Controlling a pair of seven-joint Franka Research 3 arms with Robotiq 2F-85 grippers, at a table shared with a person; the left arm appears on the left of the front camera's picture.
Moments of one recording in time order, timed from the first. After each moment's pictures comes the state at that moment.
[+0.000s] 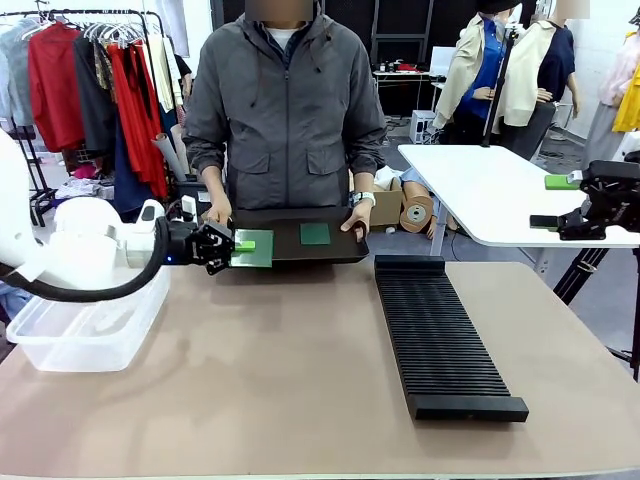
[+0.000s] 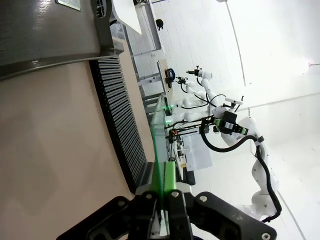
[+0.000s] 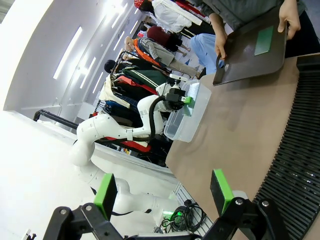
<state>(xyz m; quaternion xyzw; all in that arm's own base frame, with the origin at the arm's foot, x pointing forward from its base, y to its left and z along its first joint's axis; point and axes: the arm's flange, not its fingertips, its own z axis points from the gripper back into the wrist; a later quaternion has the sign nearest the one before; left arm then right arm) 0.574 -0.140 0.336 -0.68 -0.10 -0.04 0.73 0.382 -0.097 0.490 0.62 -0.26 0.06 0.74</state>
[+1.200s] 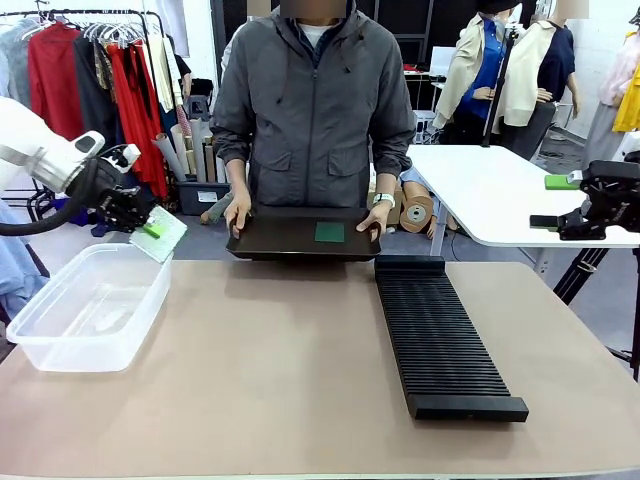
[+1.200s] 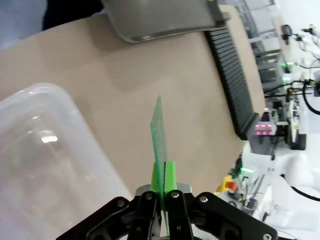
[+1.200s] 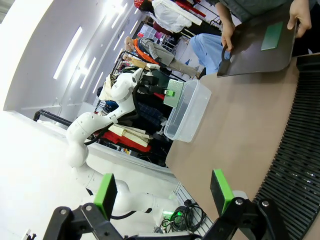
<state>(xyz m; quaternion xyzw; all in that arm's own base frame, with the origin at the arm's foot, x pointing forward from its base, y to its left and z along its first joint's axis) 0.600 0.002 0.456 -0.38 -0.09 -0.15 0.91 0.382 -0.097 0.490 0.62 -0.26 0.06 0.74</state>
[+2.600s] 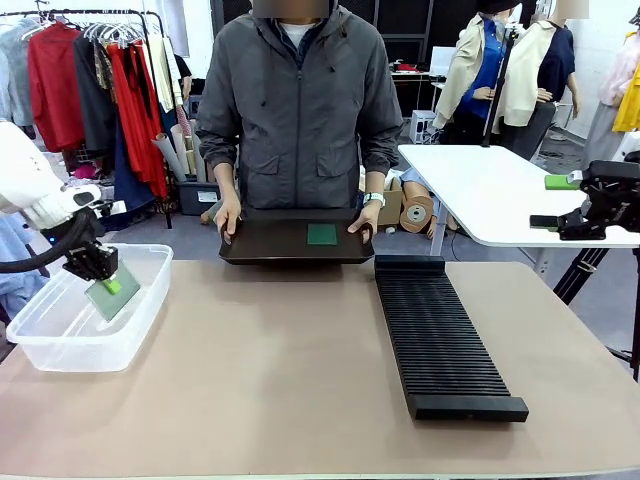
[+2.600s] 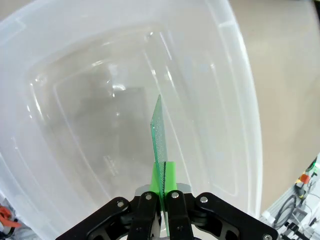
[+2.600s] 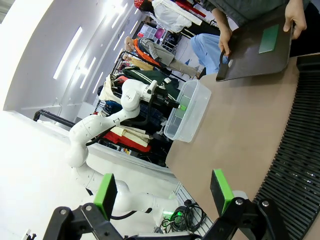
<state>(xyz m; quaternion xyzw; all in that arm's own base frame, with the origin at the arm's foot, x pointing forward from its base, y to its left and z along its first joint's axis) 0.577 0.045 0.374 -0.18 -0.04 -0.13 0.97 0.382 -0.097 0.490 0.62 -0.26 0.06 0.74</state>
